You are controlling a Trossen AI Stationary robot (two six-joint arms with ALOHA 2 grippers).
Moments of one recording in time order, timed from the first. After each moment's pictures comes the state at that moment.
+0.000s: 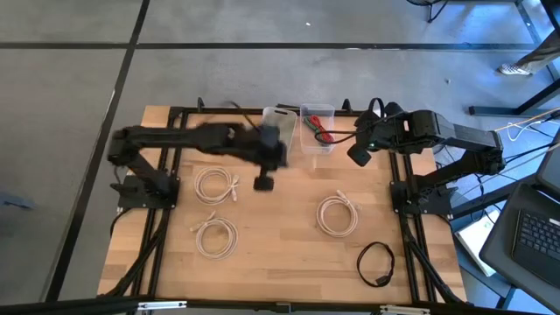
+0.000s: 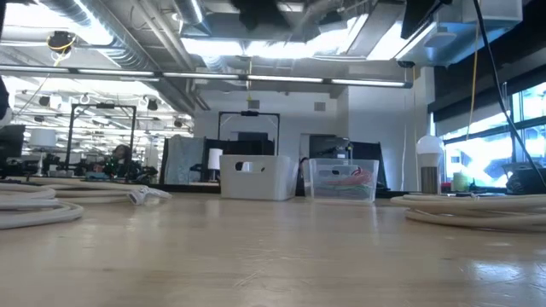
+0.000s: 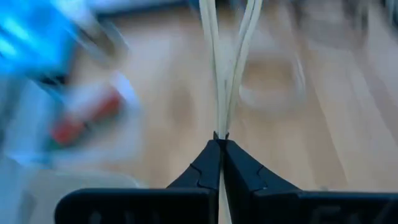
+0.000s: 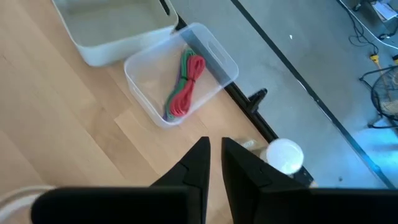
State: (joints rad) left arm 0.08 1.57 1.54 -0.66 -0.01 0.18; right arm -0.01 1.30 1.58 -1.49 0.63 0.49
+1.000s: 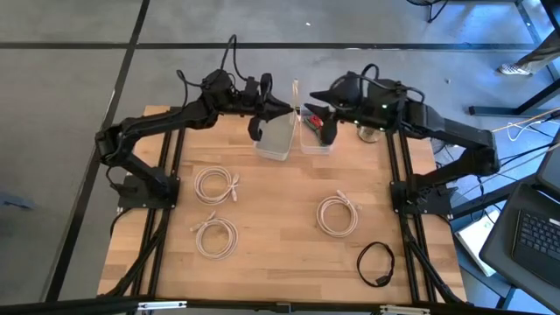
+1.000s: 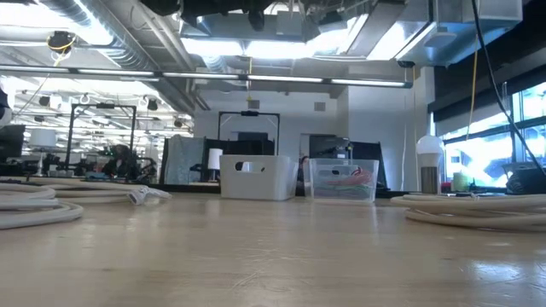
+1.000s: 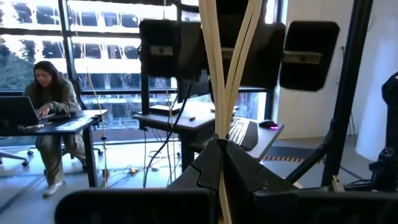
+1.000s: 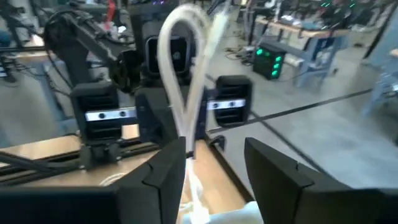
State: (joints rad) left arm 0.50 1.48 1.22 0.45 0.62 -0.11; right arm -0.15 1.35 1.58 -0.44 0.24 0.02
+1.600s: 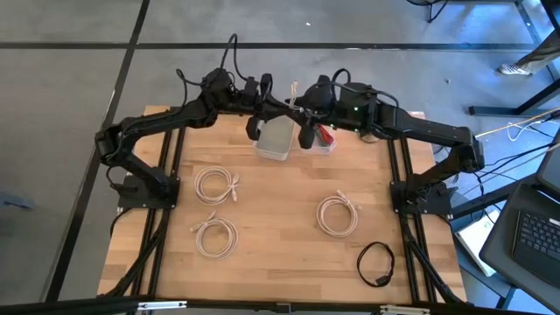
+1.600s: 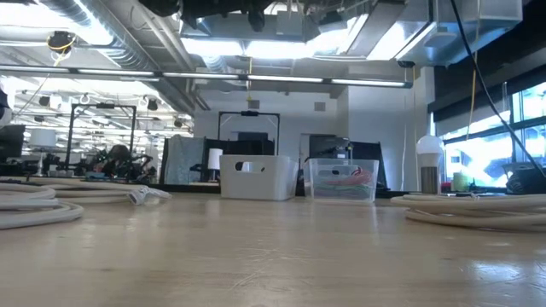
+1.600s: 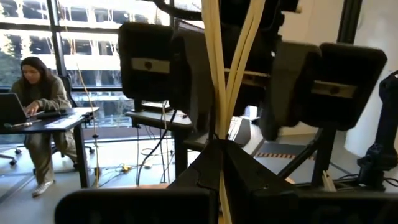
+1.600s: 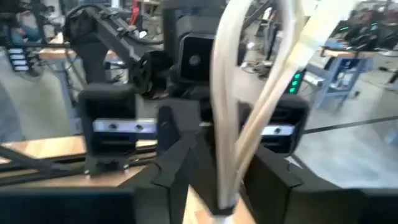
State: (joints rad) left arm 0.52 1.48 1.22 0.45 0.68 -0.12; right arm -0.16 1.49 1.58 -0.26 0.15 -0.06
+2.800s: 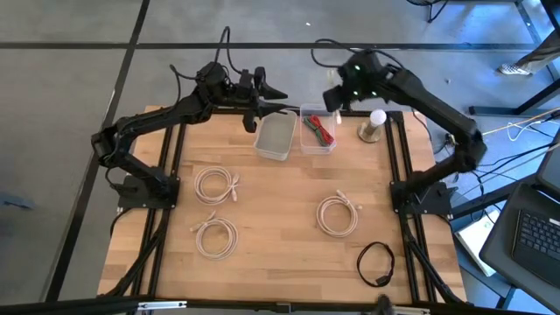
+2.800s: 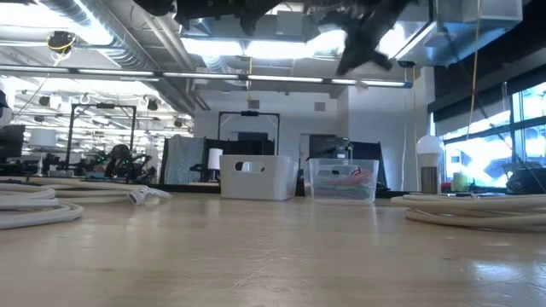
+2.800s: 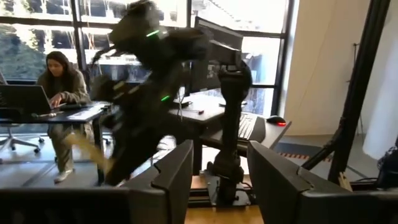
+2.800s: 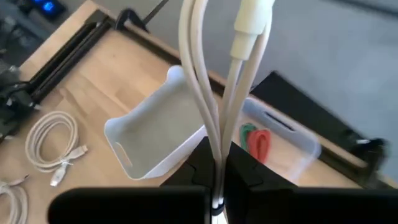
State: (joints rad) left arm 0.58 1.45 1.22 0.39 0.67 -0.12; right arm -0.65 1.51 1.60 -0.89 -0.07 0.33
